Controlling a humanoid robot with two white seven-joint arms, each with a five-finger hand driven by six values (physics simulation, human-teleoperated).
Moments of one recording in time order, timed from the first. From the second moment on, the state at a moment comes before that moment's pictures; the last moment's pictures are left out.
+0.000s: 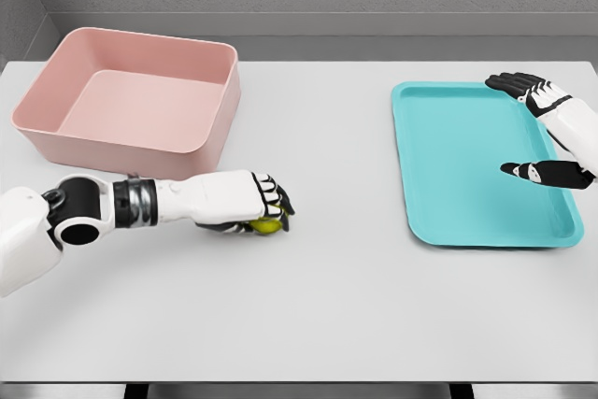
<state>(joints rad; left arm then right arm) -0.64 0.68 -0.94 -1.52 -0.54 -0.61 -0.26 -0.04 -0.48 -0.28 -1.72 0.23 -0.61 0.55</state>
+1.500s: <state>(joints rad) -0.67 0.76 -0.72 -1.68 -0.40 -0.61 -0.27 -0.04 -0.48 -0.29 -1.72 0.23 -0.61 0.55</state>
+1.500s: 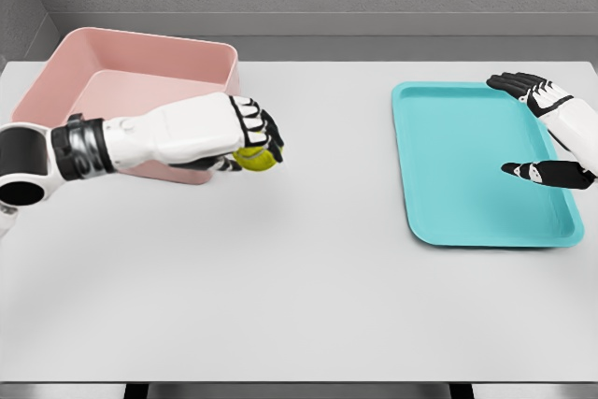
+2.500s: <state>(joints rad) -0.70 0.76 -0.60 -1.40 -0.40 -0.61 -0.27 -0.04 -0.48 -0.29 -1.72 0.23 -0.61 0.55</state>
